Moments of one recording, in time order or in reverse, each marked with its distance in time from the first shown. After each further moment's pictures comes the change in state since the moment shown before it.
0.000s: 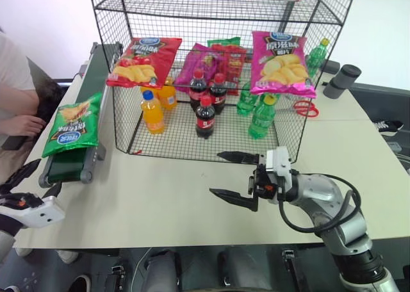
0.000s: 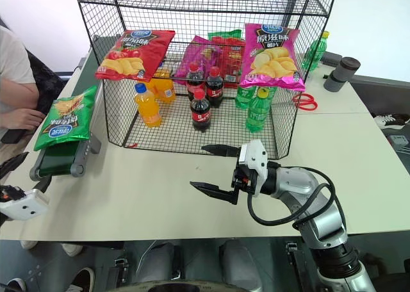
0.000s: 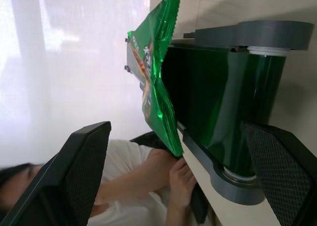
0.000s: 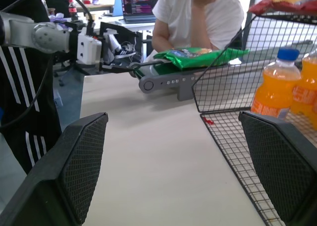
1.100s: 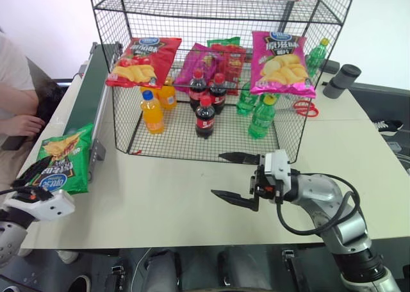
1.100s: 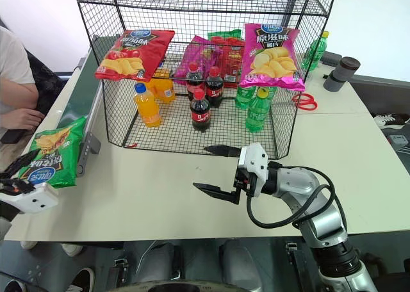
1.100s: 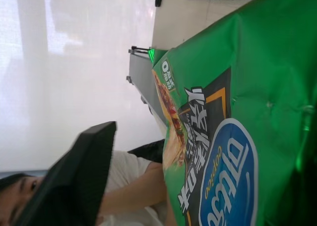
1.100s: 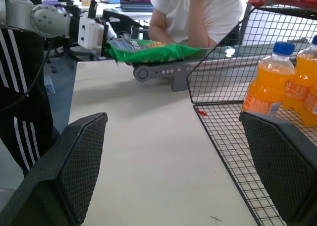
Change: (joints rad) left arm -0.032 -0.008 -0.078 -0.051 -0.053 0.053 -0.007; right arm 0.000 -0.012 0.009 0.046 -0.060 -0.056 0.005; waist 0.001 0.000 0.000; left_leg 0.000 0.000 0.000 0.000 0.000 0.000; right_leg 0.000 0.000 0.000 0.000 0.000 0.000
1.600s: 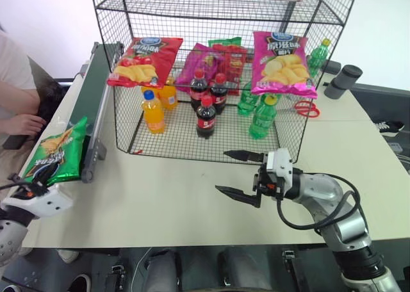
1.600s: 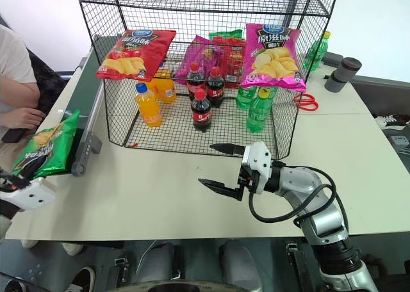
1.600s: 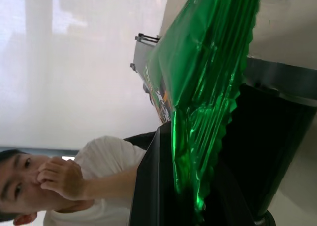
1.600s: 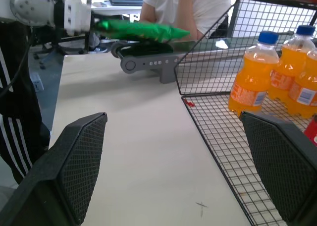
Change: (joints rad) left arm -0.030 -0.019 0.013 -0.042 -0.165 0.069 -0.082; right arm -0.001 -0.002 -0.017 0.072 -0.020 -0.055 0.002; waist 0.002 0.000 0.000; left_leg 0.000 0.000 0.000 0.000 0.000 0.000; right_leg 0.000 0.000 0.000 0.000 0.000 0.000
